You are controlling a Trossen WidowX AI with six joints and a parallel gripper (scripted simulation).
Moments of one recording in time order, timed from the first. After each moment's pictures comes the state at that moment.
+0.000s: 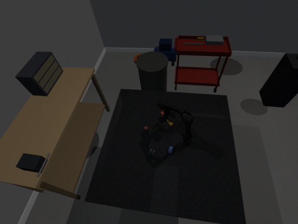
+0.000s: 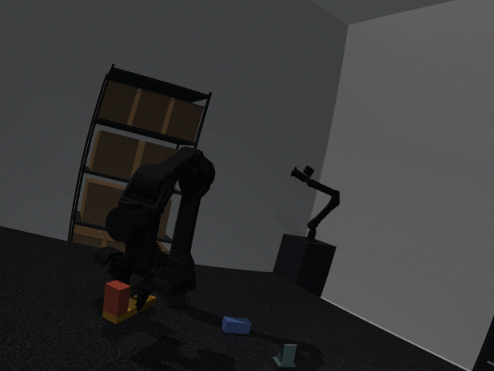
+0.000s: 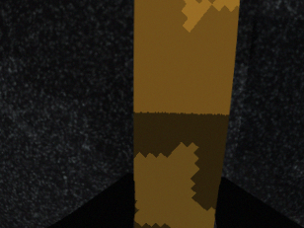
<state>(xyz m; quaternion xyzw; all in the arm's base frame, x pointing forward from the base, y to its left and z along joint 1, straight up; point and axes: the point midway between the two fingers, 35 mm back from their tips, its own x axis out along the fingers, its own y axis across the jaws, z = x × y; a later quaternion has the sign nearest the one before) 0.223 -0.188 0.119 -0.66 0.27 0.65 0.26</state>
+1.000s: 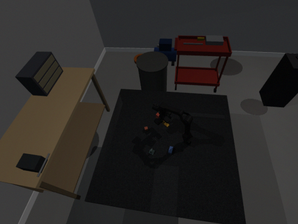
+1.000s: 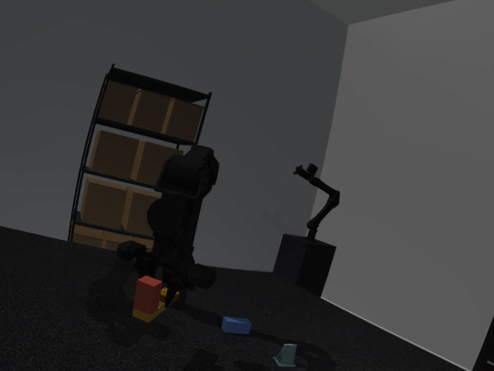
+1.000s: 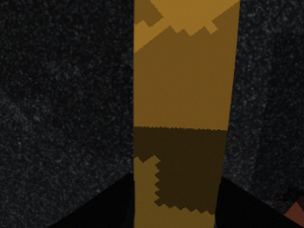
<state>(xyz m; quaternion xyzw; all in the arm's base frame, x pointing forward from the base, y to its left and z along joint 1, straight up) 0.261 -0.145 0.152 -0.68 0.24 0.66 0.23</state>
